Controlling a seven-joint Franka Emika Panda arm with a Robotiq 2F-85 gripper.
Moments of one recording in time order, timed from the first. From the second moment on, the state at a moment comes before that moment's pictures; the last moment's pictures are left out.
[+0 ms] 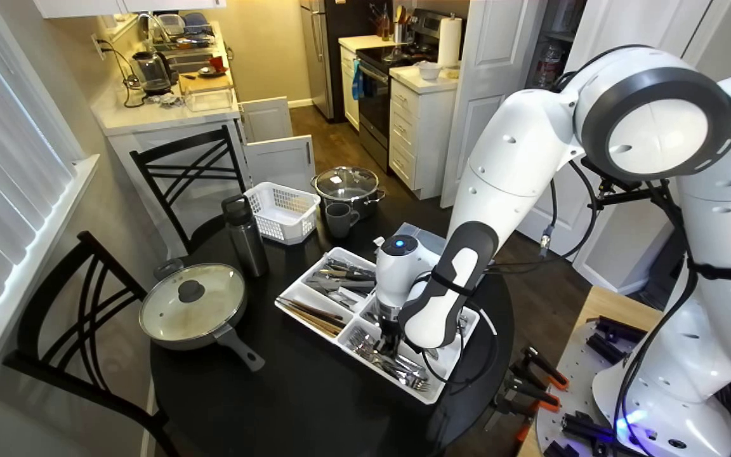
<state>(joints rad) 0.29 0.56 0.07 -2.35 0.04 2.91 0.26</state>
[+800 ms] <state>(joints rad) 0.29 0.52 0.10 -2.35 0.05 2.92 0.26</state>
